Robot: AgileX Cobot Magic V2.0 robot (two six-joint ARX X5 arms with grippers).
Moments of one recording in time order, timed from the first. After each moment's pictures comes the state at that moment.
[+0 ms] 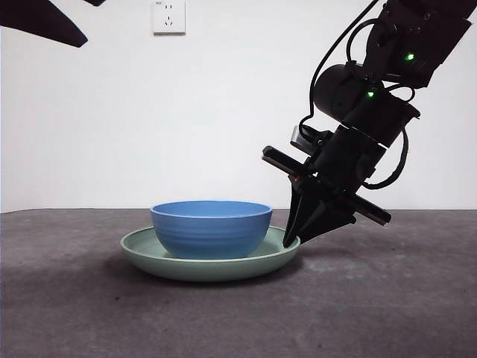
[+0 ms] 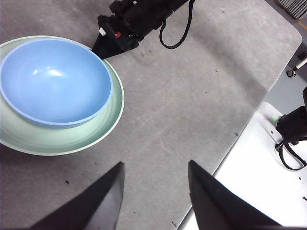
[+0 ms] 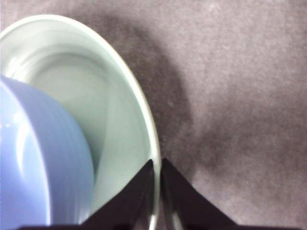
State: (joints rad) left arm -0.54 0.84 0.85 -0.69 0.47 -0.04; right arm 0.41 1.87 1.16 -0.29 -0.39 0.43
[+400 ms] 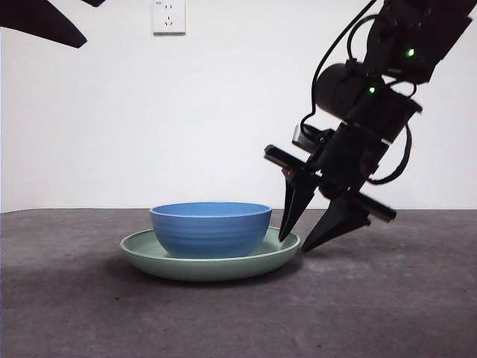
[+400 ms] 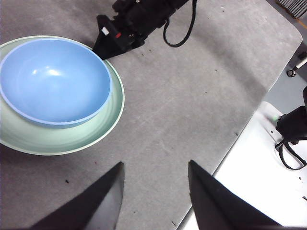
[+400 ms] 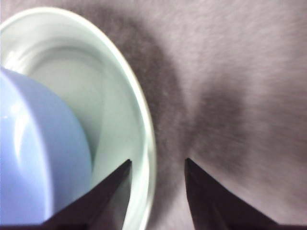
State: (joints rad) left arm -0.54 0.84 0.85 -0.69 0.47 -0.04; right arm 0.41 1.84 1.16 -0.34 -0.36 0.42
